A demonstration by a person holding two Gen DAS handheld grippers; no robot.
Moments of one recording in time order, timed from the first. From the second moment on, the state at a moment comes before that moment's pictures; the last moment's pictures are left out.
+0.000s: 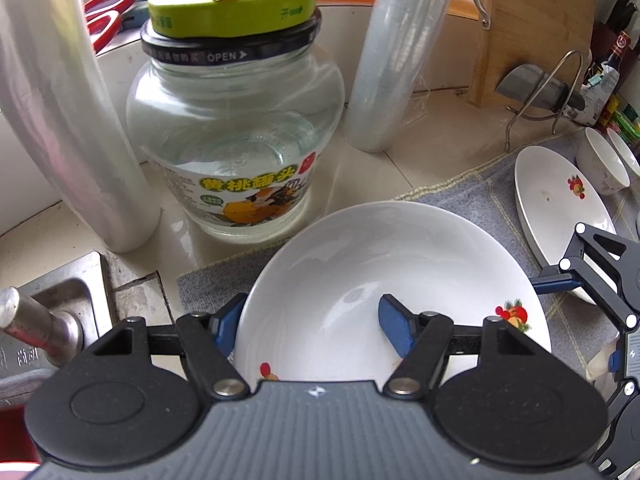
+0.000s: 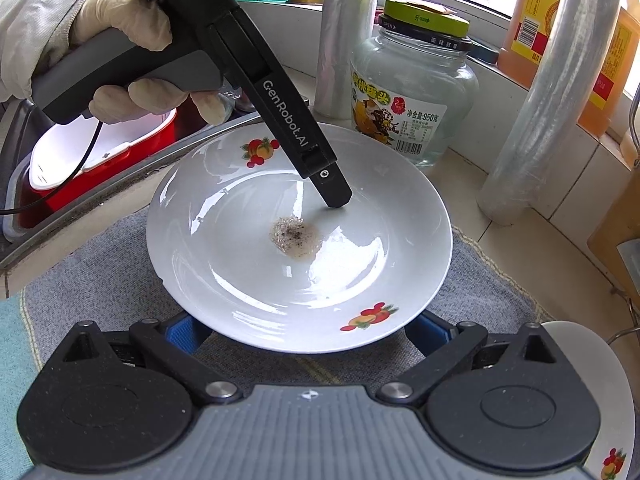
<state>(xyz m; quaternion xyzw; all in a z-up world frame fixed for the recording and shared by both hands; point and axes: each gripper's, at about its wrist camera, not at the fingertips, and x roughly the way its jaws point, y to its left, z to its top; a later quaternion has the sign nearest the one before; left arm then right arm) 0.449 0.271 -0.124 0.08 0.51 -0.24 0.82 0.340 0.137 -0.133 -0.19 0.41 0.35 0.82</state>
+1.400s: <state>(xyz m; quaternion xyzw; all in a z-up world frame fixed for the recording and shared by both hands) 0.303 0.304 -0.118 0.04 0.50 -0.19 0.84 0.221 0.154 -0.126 -0.22 0.42 0.38 0.79</state>
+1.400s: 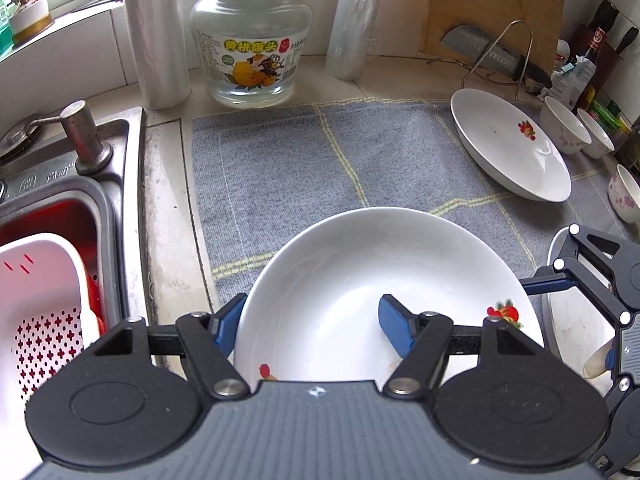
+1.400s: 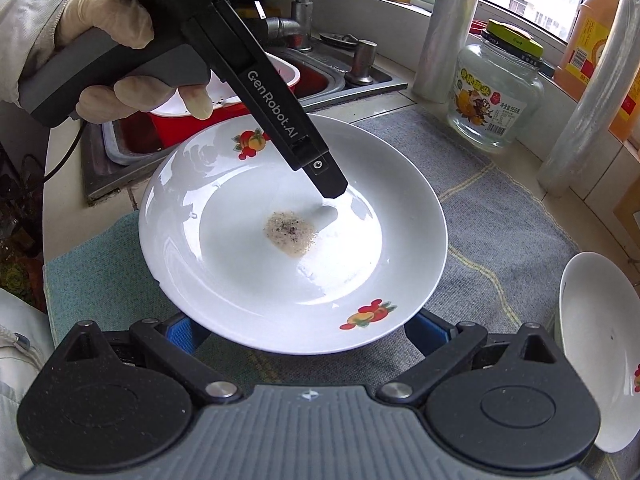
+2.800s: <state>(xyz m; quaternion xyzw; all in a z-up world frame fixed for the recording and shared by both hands) 0.218 0.215 -0.058 0.06 0.37 -0.19 0.91 0.161 0.061 -0.077 -0.12 0.38 0.21 0.89</state>
